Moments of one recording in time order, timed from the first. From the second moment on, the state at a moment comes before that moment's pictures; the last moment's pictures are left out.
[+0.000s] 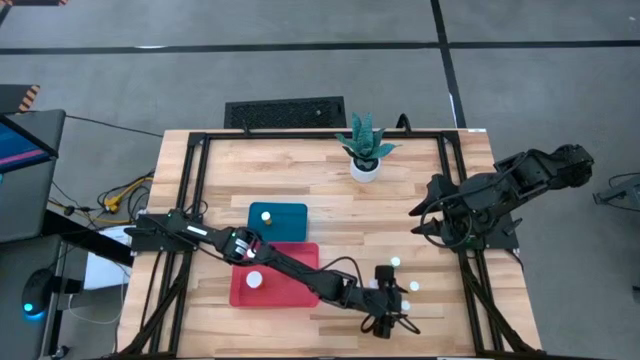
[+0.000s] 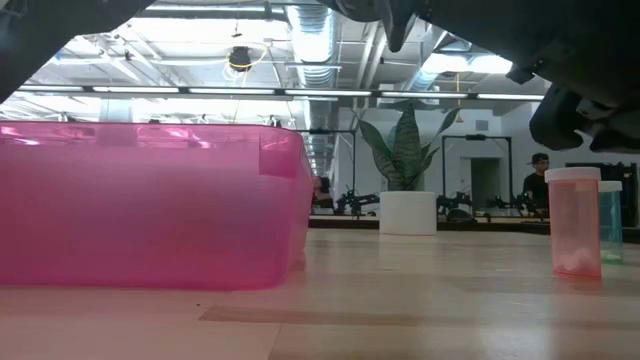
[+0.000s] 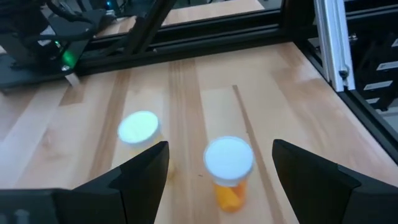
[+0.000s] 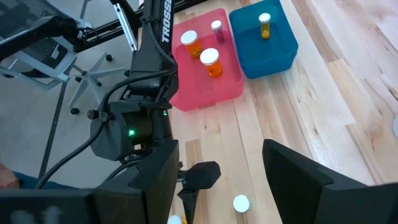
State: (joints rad) left arm -0.39 2.67 2.26 -0.04 -0.29 -0.02; right arm 0.40 0.99 1.37 -1.04 0.16 0.59
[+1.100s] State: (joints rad) left arm -0.39 2.67 2.26 -0.04 -0.25 0.00; right arm 0.40 0.99 1.37 -1.04 0.16 0.59
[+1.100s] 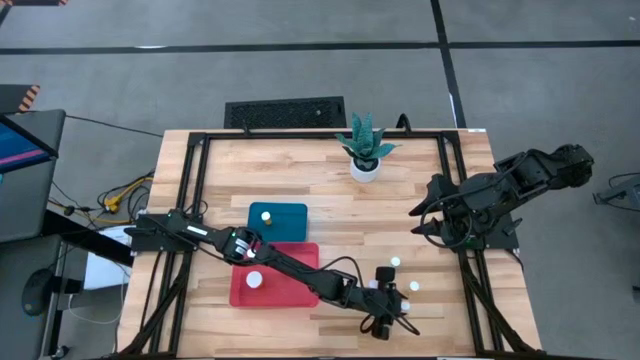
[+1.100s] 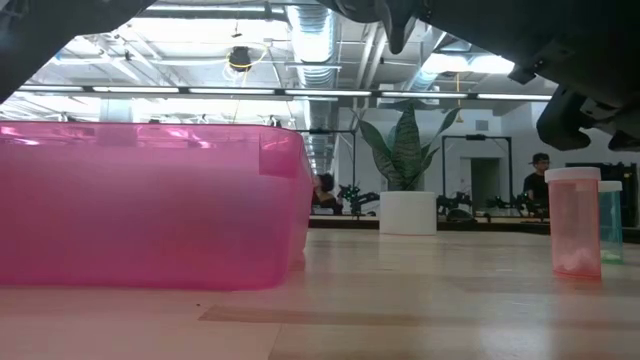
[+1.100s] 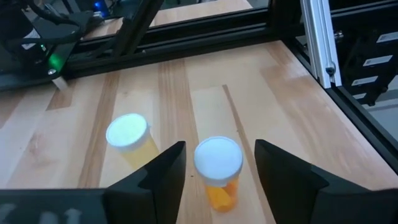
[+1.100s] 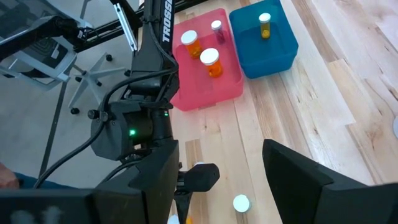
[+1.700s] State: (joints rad) left arm -0.39 2.67 2.26 -0.06 -0.25 -0.03; right arm 0.40 0.99 1.37 -1.04 0.16 0.59
